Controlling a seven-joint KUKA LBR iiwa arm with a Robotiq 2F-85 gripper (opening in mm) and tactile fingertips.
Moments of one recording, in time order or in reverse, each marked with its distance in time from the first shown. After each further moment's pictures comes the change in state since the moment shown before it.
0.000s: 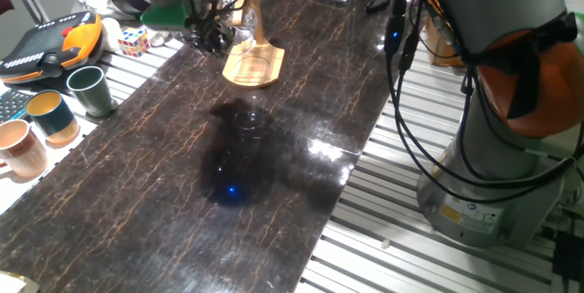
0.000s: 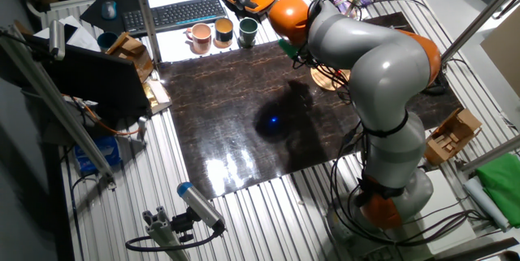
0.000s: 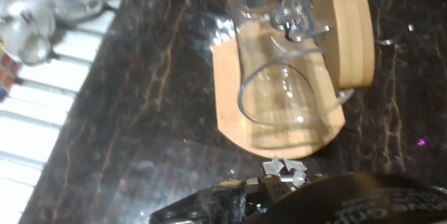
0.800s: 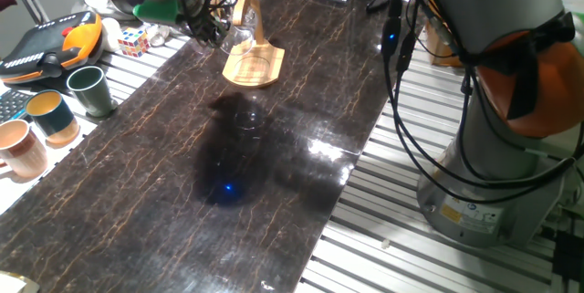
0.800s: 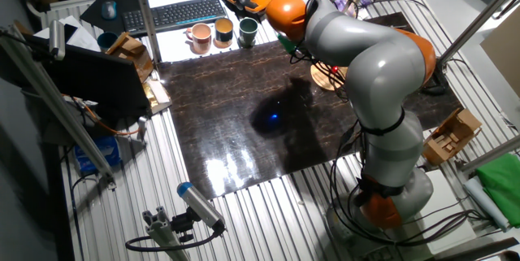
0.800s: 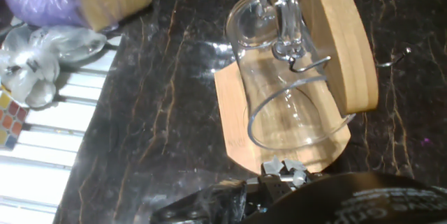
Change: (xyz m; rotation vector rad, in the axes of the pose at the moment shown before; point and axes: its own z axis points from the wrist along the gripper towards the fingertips) arm -0.018 0.009 -0.003 0.019 -0.043 0.078
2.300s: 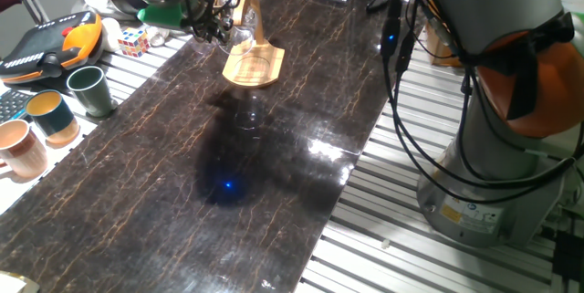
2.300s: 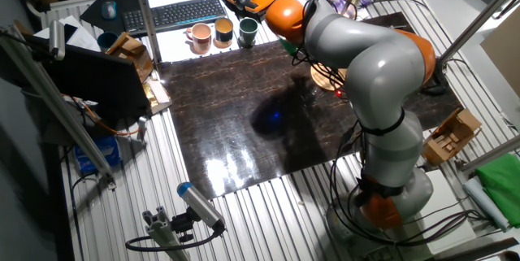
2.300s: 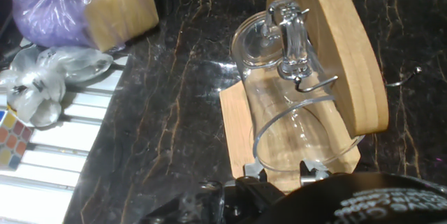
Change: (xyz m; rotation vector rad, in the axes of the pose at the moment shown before) arm -0.011 0.001 0.011 -0.024 -0.047 0.013
